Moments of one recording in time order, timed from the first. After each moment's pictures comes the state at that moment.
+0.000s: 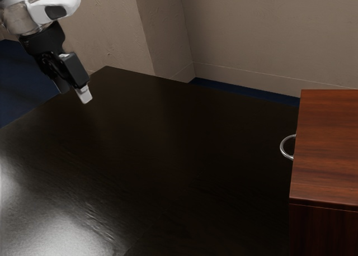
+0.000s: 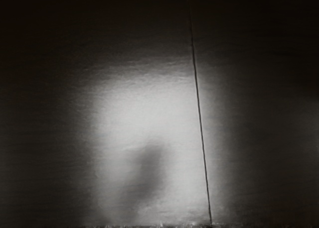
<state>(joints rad) 0.03 -0.17 0.14 -1.46 -0.04 1.37 0.25</state>
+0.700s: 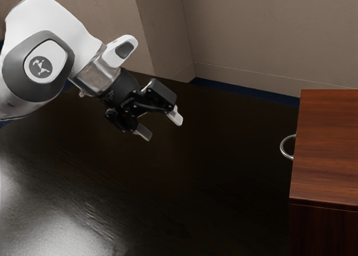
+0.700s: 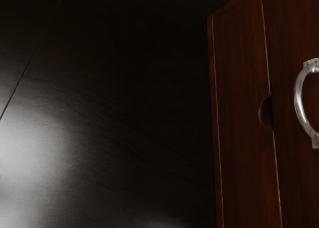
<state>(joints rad) 0.04 -0.26 -0.02 -1.91 -0.47 1.98 -0.27</state>
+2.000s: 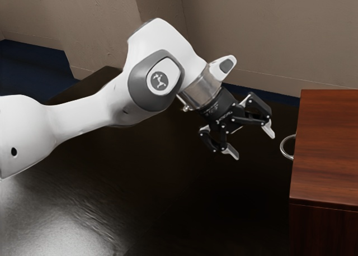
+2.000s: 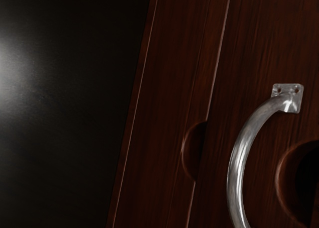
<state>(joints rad) -0.05 0.18 -0.11 -1.59 -0.53 2.05 -0.53</state>
